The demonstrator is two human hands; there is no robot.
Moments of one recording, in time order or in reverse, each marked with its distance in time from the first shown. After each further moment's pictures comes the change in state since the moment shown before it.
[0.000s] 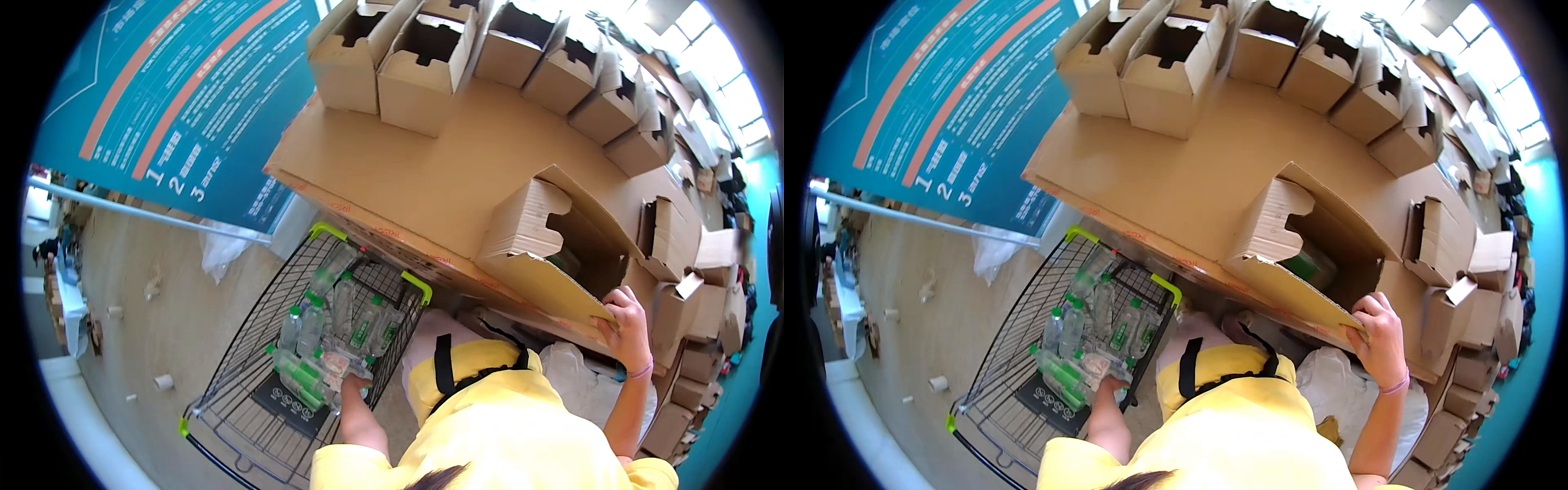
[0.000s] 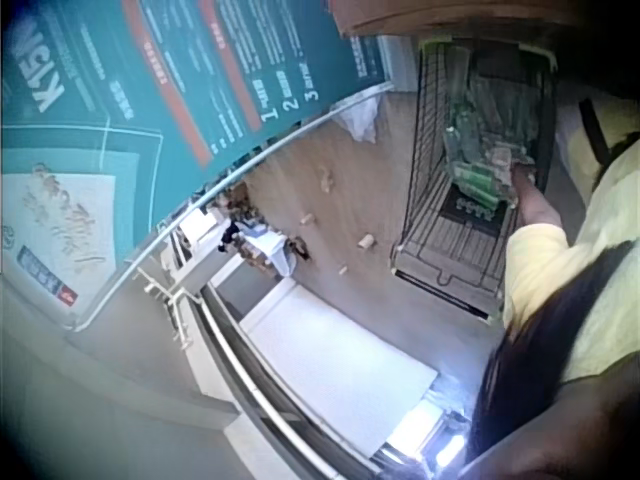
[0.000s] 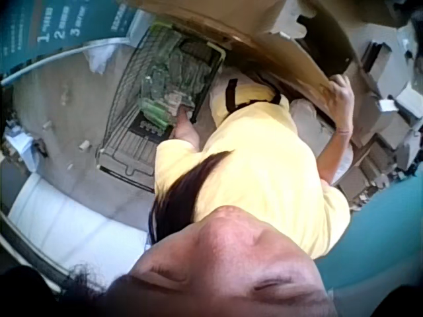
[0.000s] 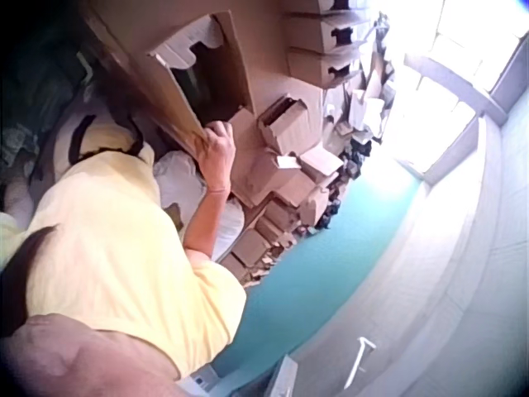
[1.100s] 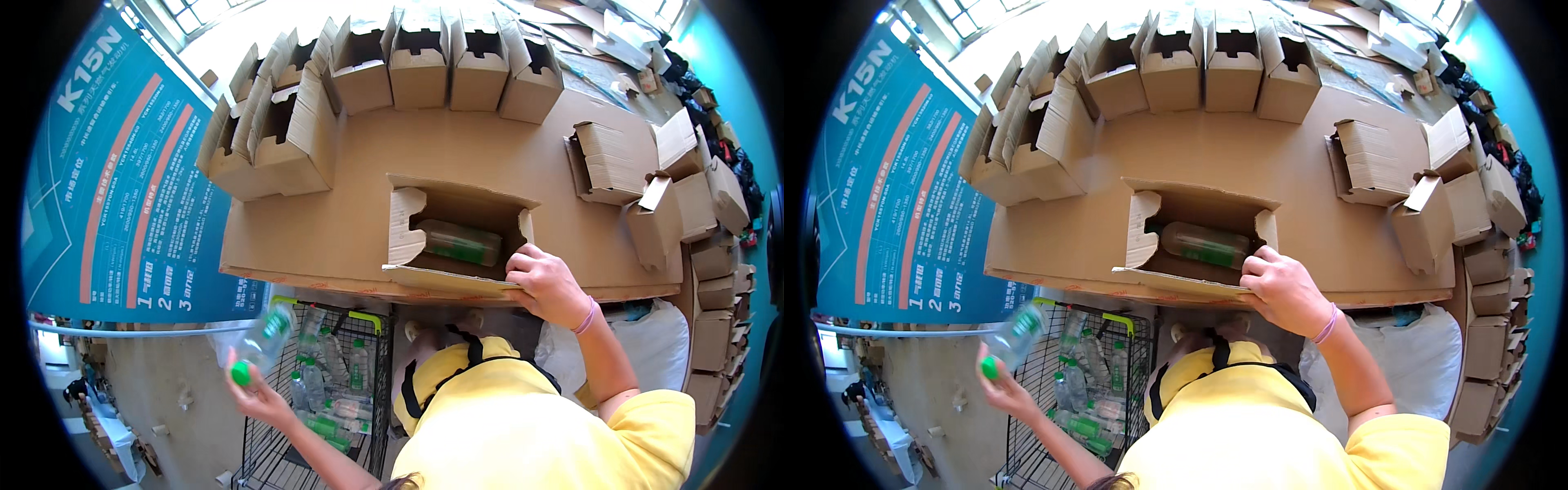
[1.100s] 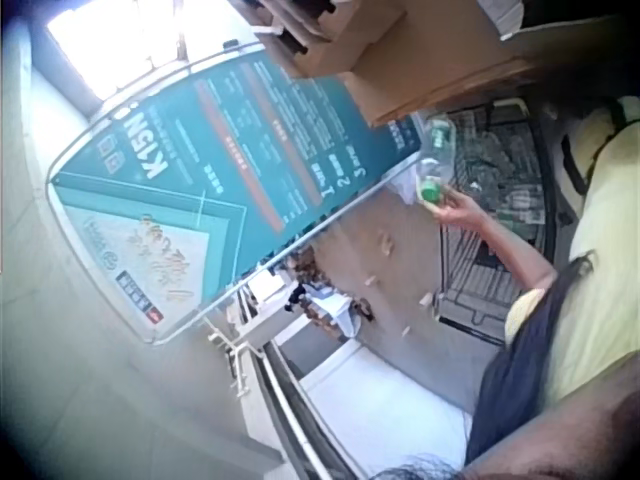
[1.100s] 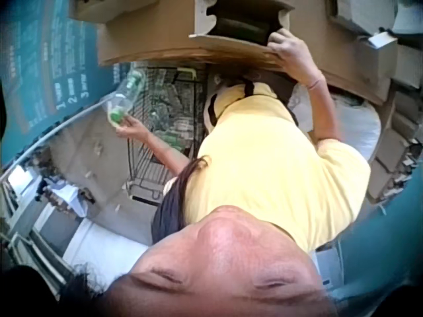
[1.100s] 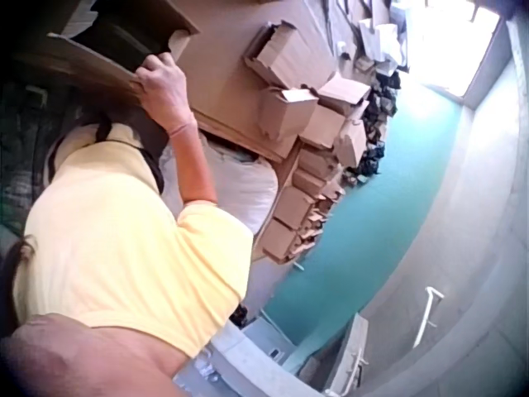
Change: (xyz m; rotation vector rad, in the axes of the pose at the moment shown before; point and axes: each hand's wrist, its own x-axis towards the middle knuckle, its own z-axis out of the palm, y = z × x) left_hand -0.410 0.158 -0.262 -0.531 1.648 1.126; right_hand -0.008 0.025 0.009 0.024 0.089 -0.196
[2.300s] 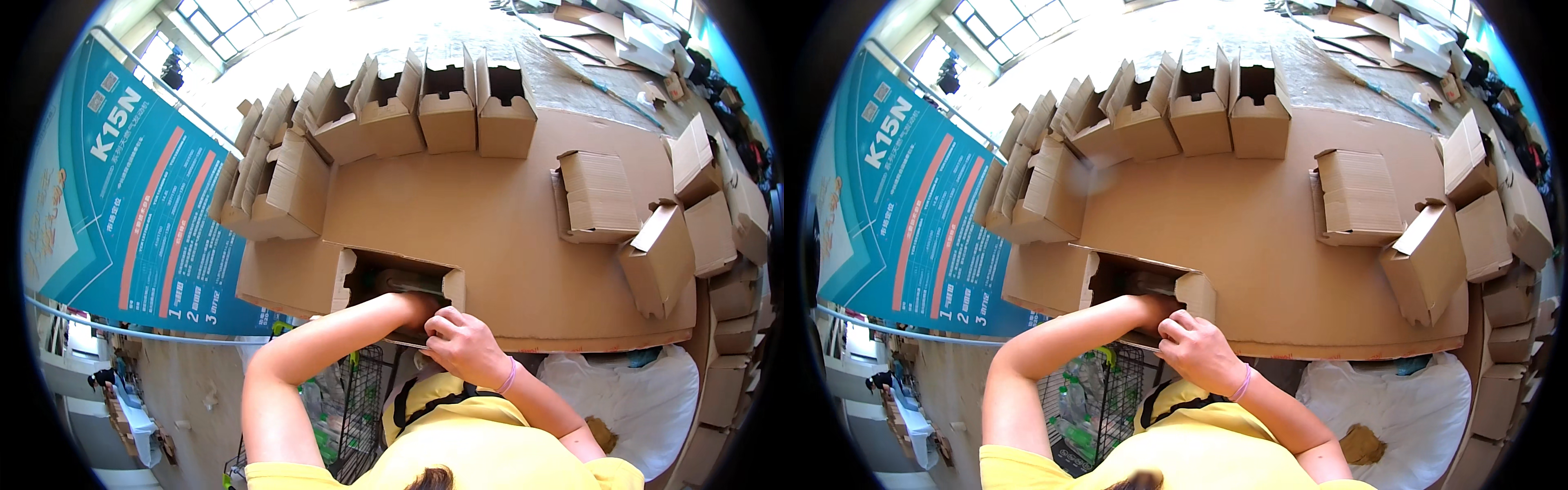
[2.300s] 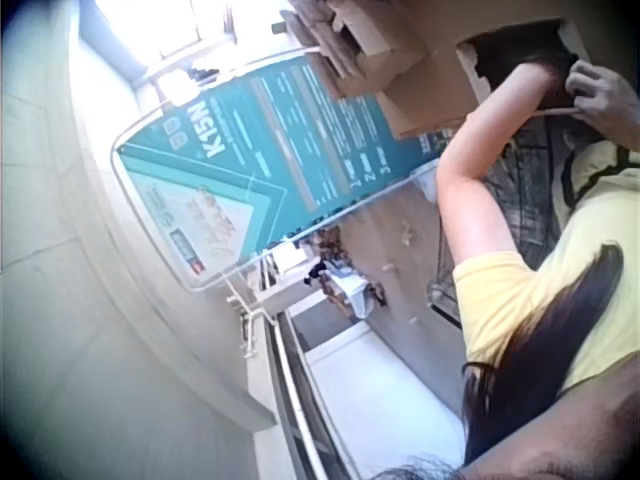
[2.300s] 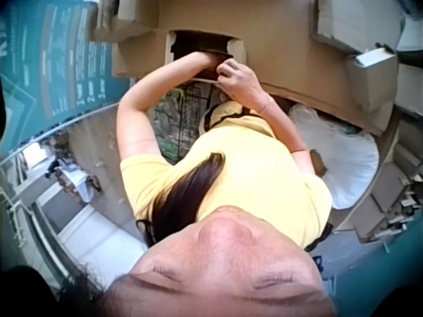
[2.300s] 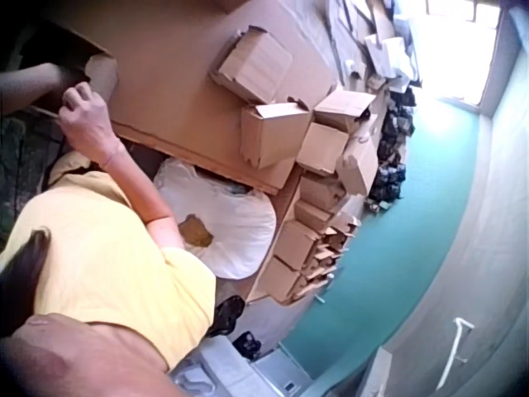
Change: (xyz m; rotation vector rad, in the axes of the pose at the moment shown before) left_hand -0.025 0.262 0.297 0.265 -2.094 0.929; right_hand -0.023 0.039 0.017 0.267 0.334 -0.201
